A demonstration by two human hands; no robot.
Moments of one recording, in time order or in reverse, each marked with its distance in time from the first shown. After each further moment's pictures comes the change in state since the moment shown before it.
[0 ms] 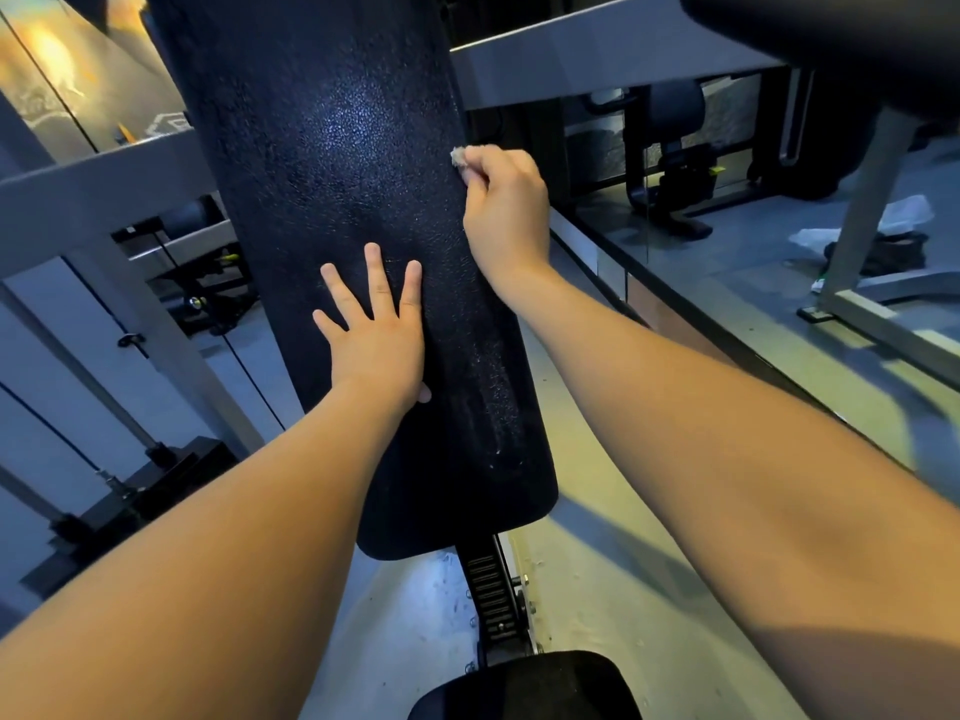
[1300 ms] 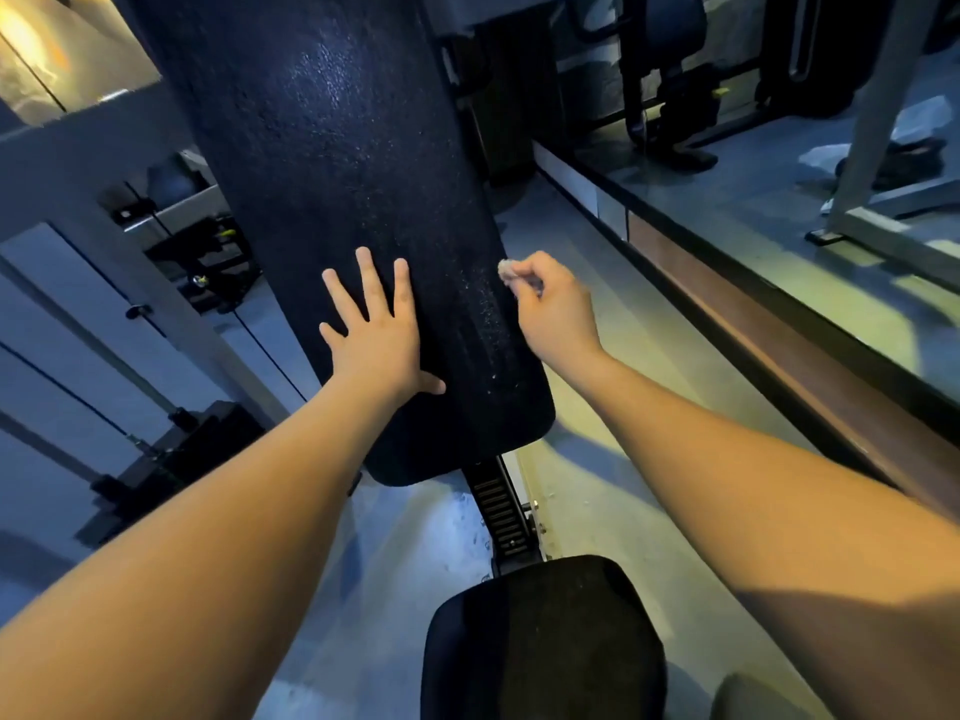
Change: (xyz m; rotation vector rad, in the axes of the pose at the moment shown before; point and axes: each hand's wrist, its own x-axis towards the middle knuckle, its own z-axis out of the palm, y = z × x) left_hand -0.055 0.006 0.029 -0.086 -0.133 -0.008; right_hand -0.158 0.058 -0.060 0.189 -0.261 0.425
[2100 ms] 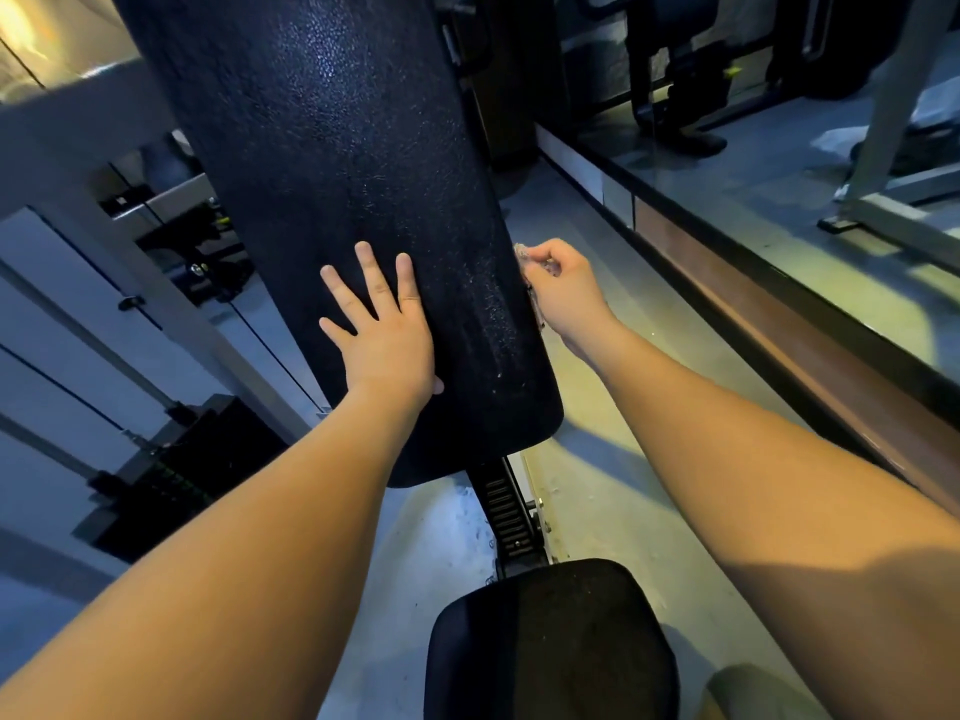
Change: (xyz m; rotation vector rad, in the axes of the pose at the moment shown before) left_hand 0.012 0.009 0.027 0.049 0.101 -0.034; right_hand 0.036 0.022 0.007 0.216 -0.059 0.291
